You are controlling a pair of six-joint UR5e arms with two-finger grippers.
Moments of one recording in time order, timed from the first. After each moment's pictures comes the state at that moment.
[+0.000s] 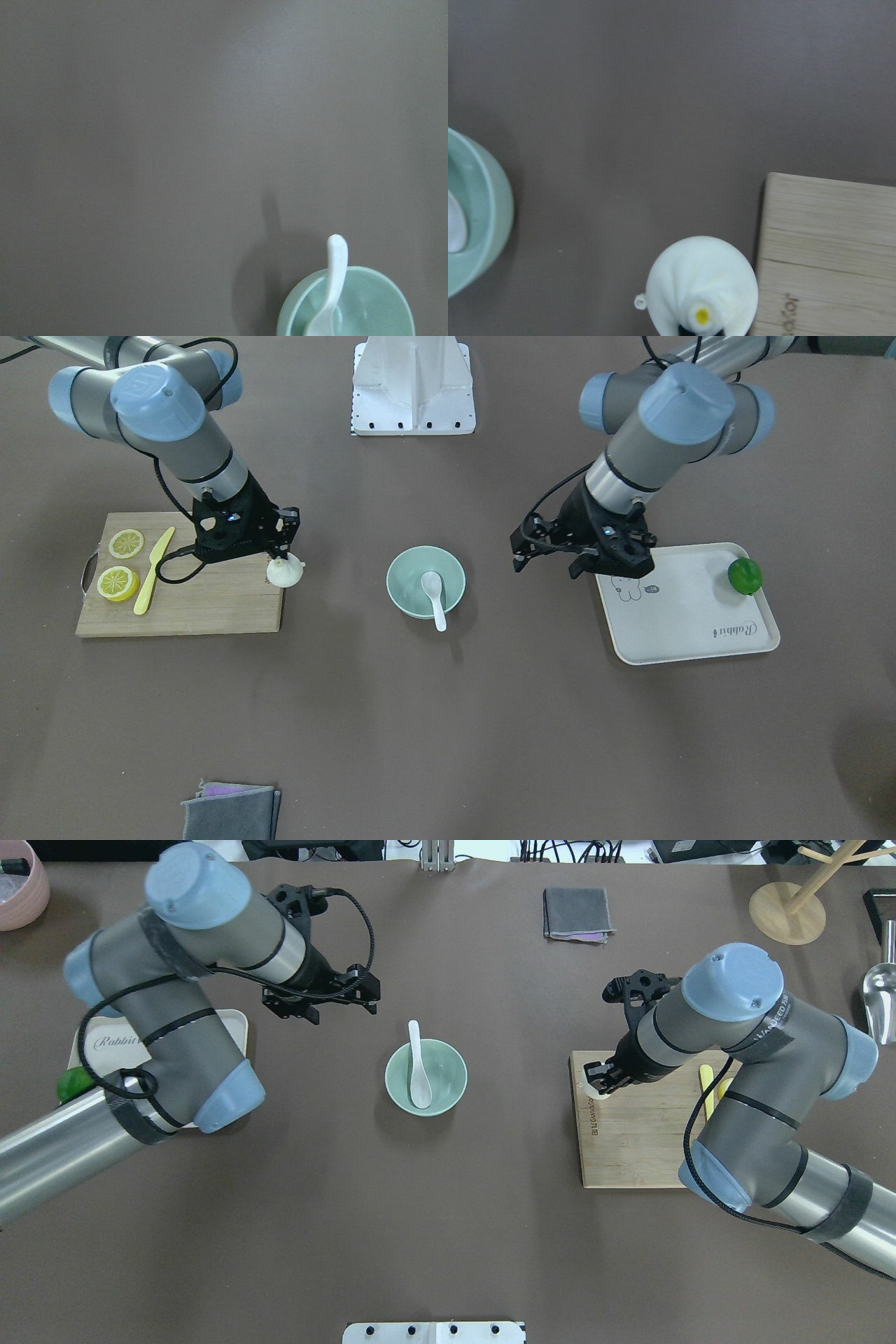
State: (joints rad) left arm -0.86 -2.04 -1.76 -1.88 -2.18 -1.07; right arm 0.68 -1.11 1.82 -1.42 2.04 1.03
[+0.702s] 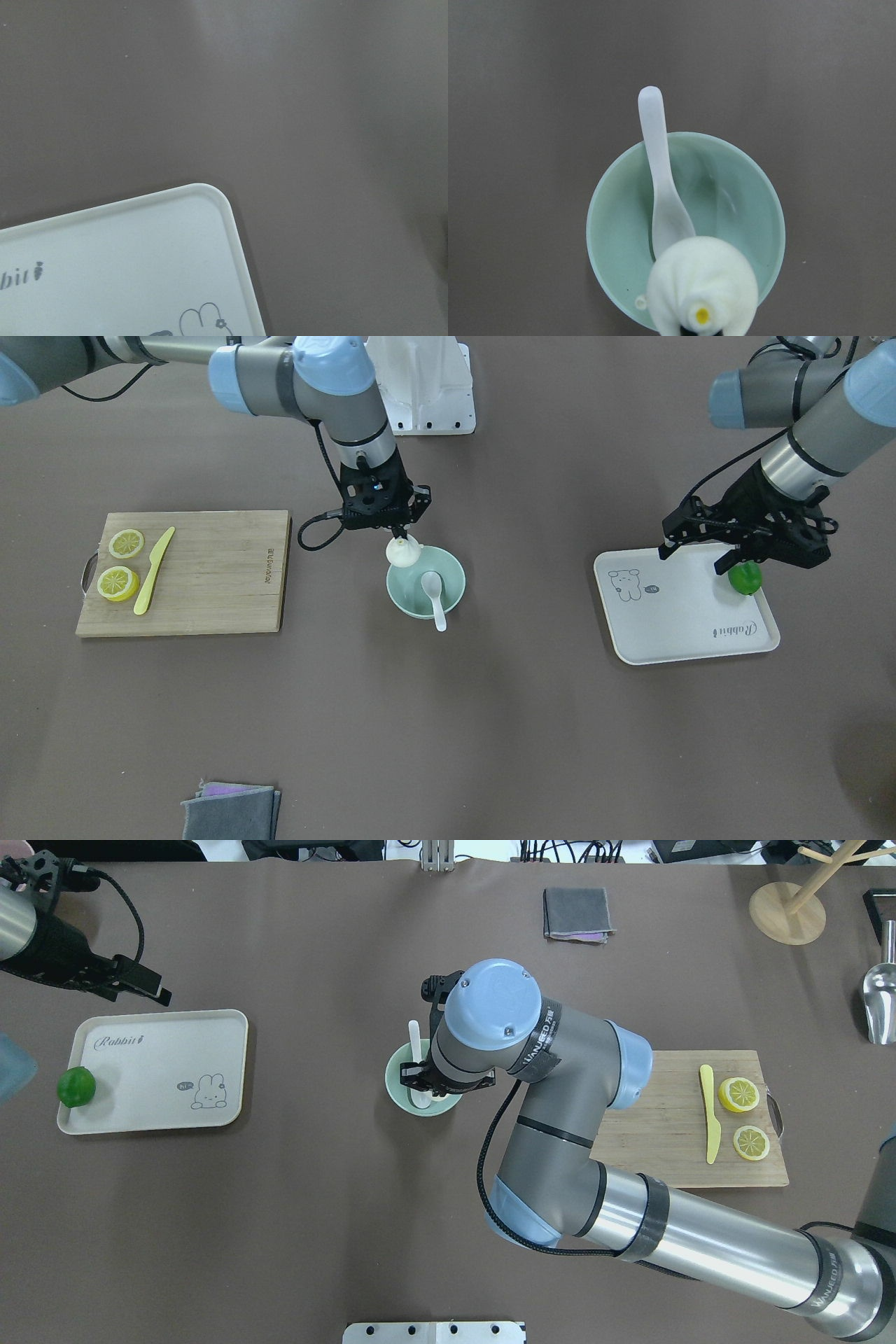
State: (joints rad) left arm -1.07 -1.82 -1.82 -1.87 -2.31 -0.69; right arm 0.51 -0.79 1.64 -1.51 1.85 1.23
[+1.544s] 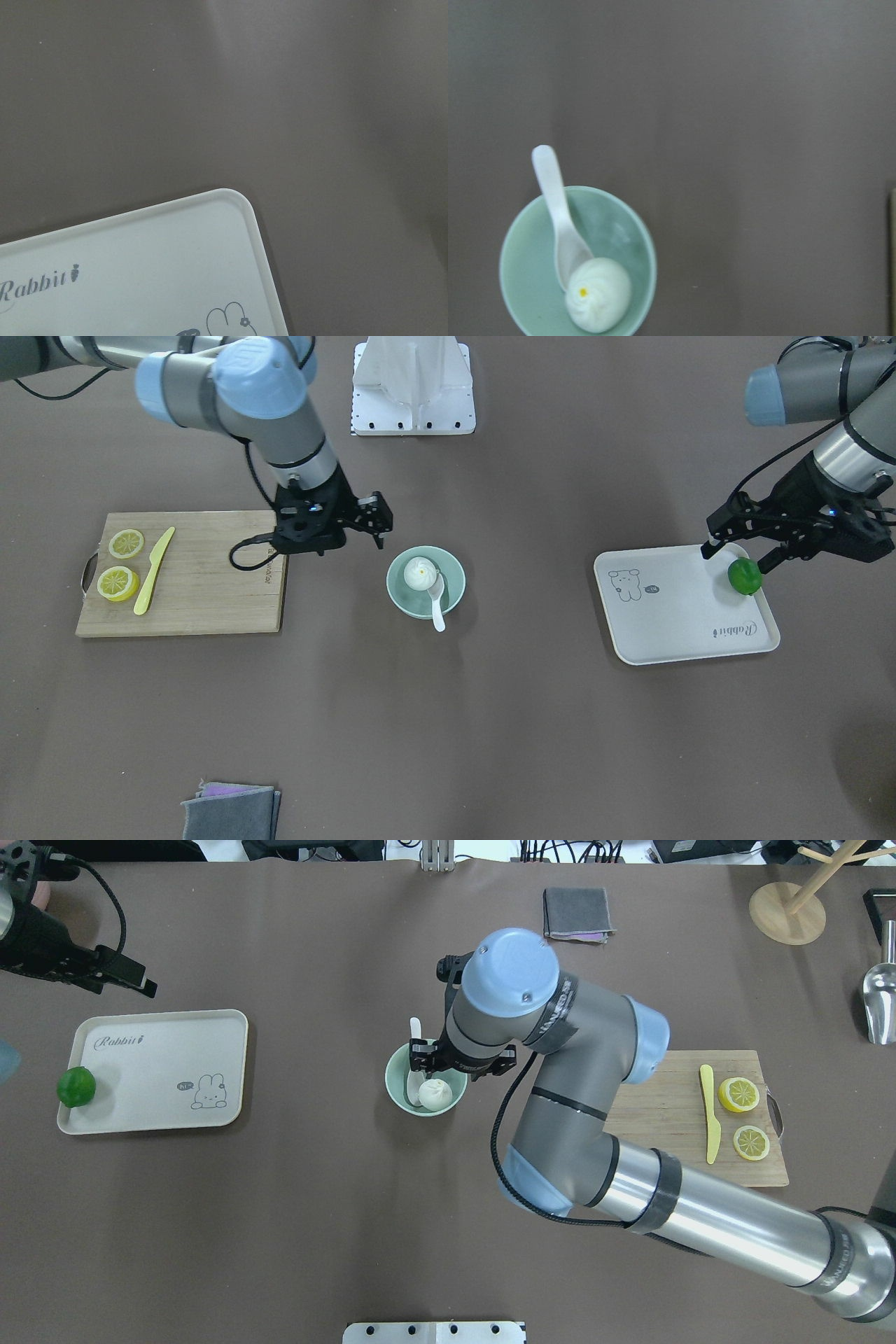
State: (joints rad) left arm -1.16 -1.77 -1.82 -1.87 -2.33 -0.62; right arm 0.71 -0.99 1.79 -1.52 2.05 1.10
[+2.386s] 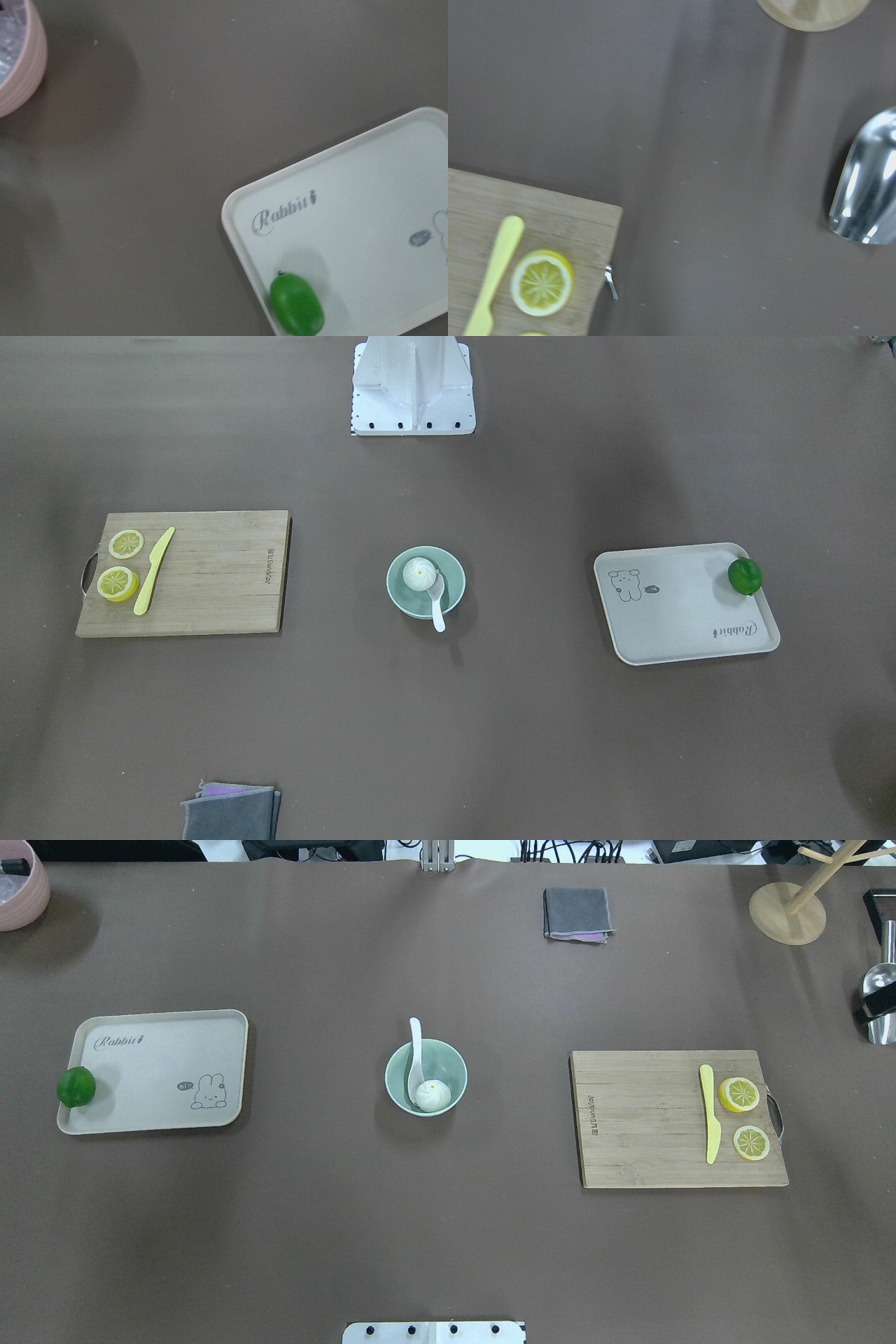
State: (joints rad) left arm -1.55 -1.46 -1.81 -1.65 -2.32 0.21; right arm 1.39 -1.56 1.82 -1.57 2.29 0.09
